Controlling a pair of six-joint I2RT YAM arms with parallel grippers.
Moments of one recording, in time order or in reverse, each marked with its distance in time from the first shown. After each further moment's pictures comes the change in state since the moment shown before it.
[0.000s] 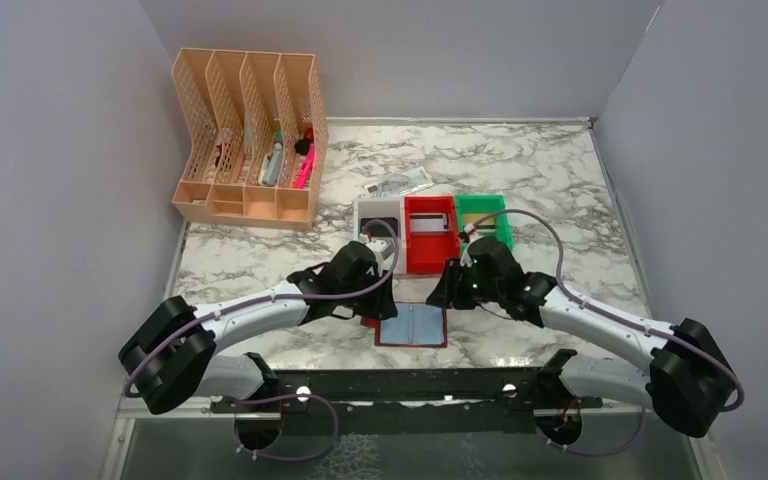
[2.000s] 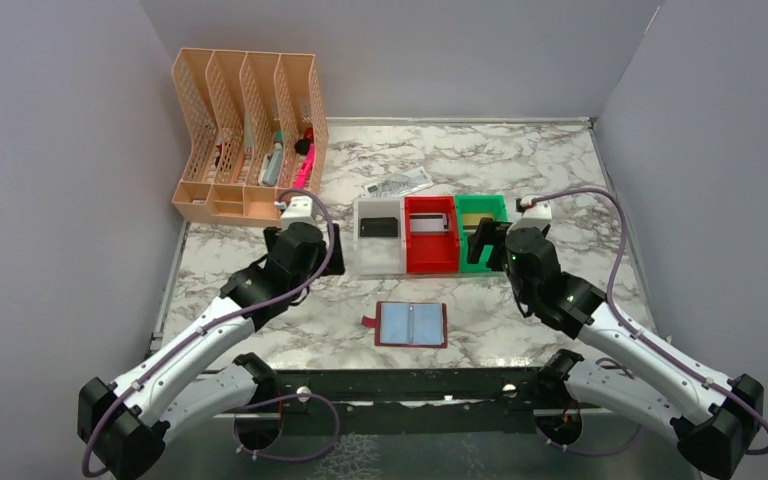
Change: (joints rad) left arm 0.129 -0.376 0.119 -0.332 -0.645 0.076; right arm 0.000 -0.269 0.090 -0.039 0.660 -0.230
